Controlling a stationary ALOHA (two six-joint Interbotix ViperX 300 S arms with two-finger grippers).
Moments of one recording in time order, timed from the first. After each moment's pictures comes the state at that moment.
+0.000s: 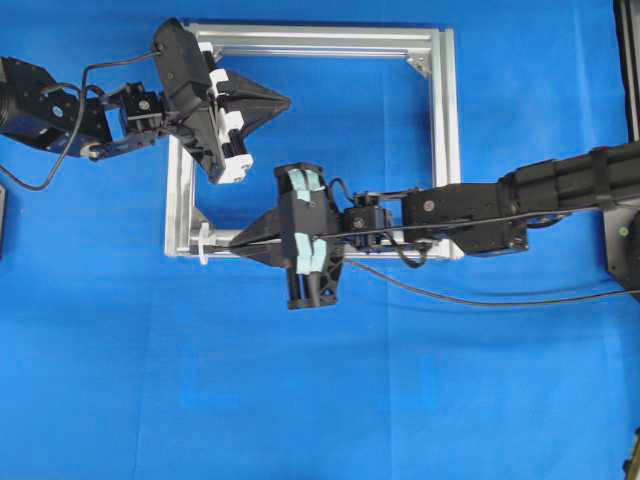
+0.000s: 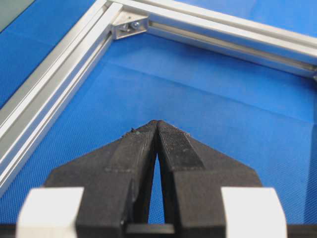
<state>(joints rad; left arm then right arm) 0.27 0.12 0.87 -0.09 -0.72 0.00 0.04 0.32 0.44 0.00 -0.35 0.06</state>
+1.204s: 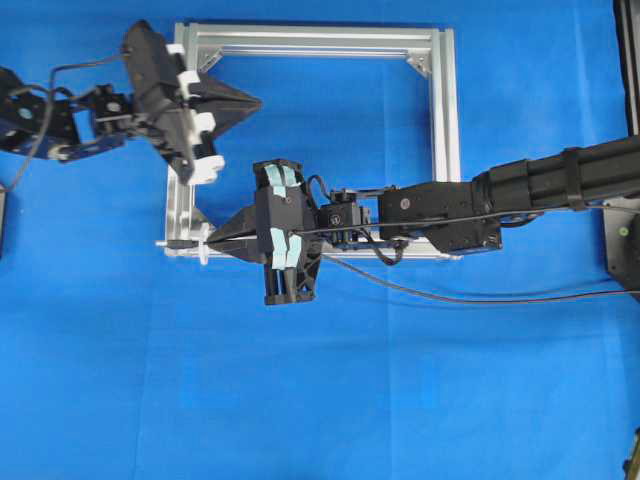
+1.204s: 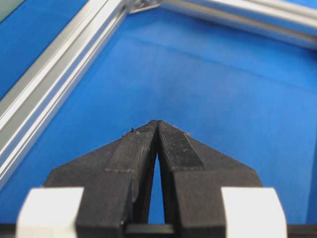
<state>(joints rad) 0.29 0.03 1.01 -0.08 -0.72 0.00 0.03 0.37 0.37 0.00 -0.35 0.06</state>
